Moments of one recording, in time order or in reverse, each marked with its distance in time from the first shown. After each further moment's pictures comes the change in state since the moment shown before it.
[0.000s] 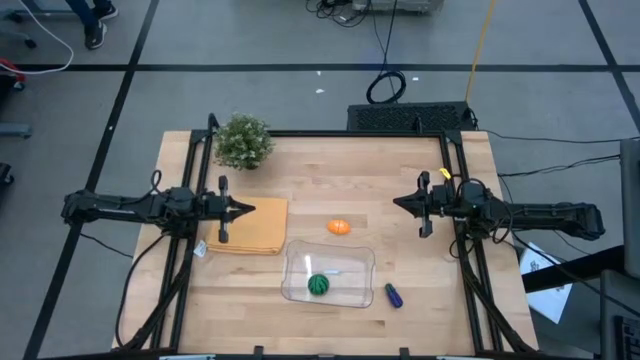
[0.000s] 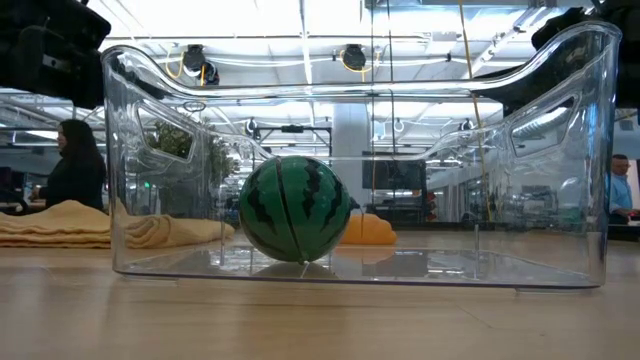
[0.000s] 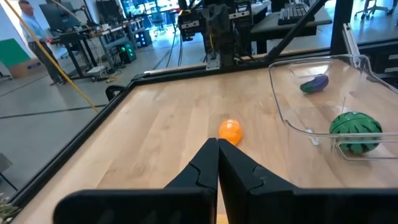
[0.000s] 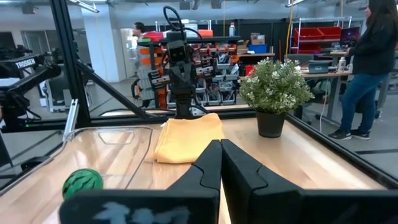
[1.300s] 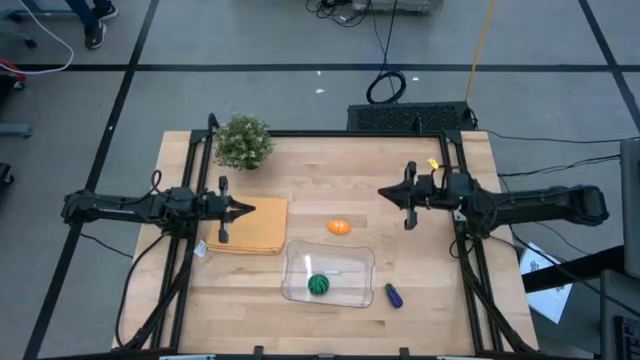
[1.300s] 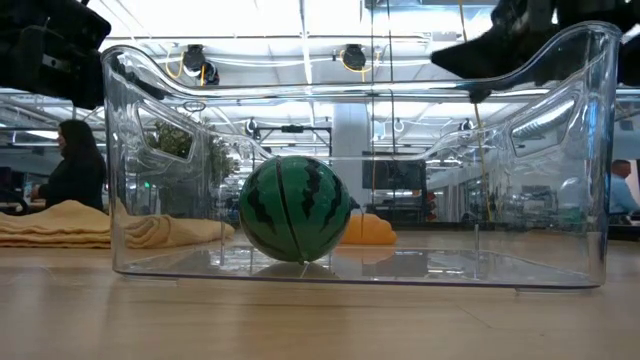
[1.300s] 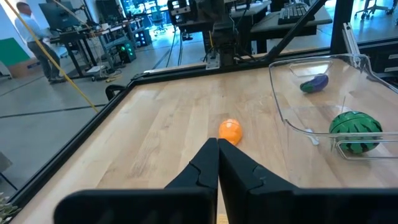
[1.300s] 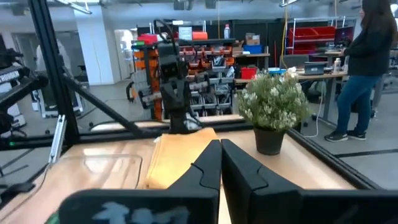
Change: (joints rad) left arm 0.000 0.002 0.000 0.000 0.000 0.000; right arm 0.000 0.405 0.192 0.216 0.026 0.026
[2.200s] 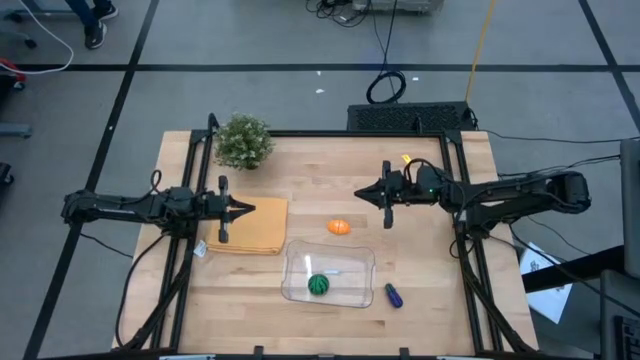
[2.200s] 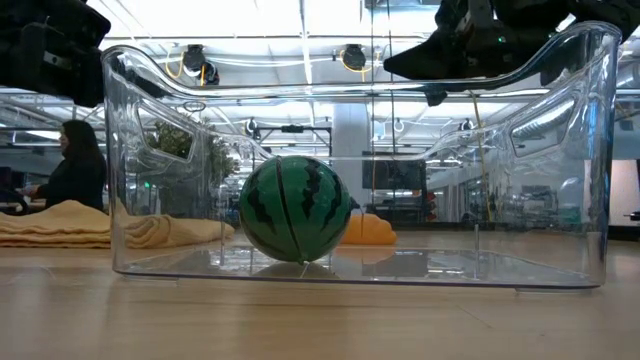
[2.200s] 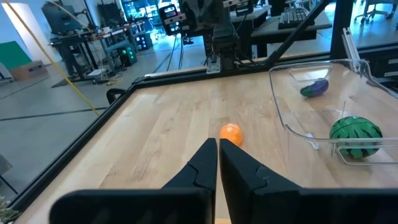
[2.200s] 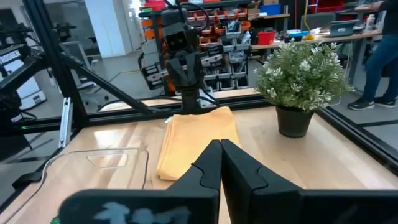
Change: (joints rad) left arm 0.000 0.000 0.000 0.018 0.000 0.000; right arm 0.000 0.334 0.233 -0.050 -0.064 0.038
